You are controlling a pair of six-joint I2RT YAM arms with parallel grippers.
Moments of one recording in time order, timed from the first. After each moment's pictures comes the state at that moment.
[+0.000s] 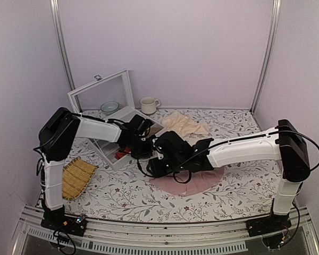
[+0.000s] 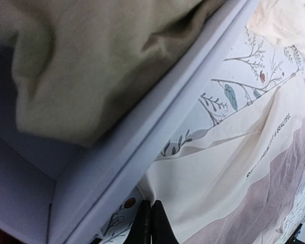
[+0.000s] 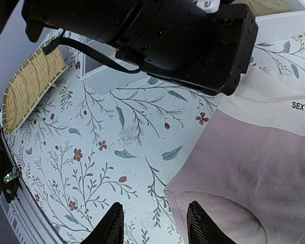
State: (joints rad) left arm -0.68 2.11 1.37 -0.28 0.10 -0.77; right arm 1.14 1.86 1.30 -0.21 0.13 0.56
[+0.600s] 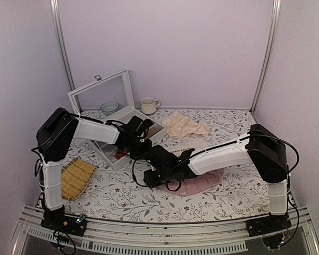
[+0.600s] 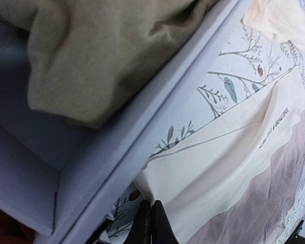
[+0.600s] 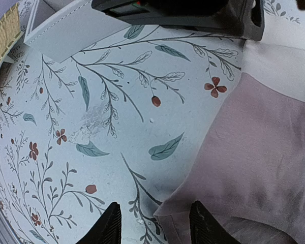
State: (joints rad) left arm -0.68 2.08 1.31 -0.22 0.11 -0.76; right arm 1.16 2.08 1.37 -0.20 0.12 0.60
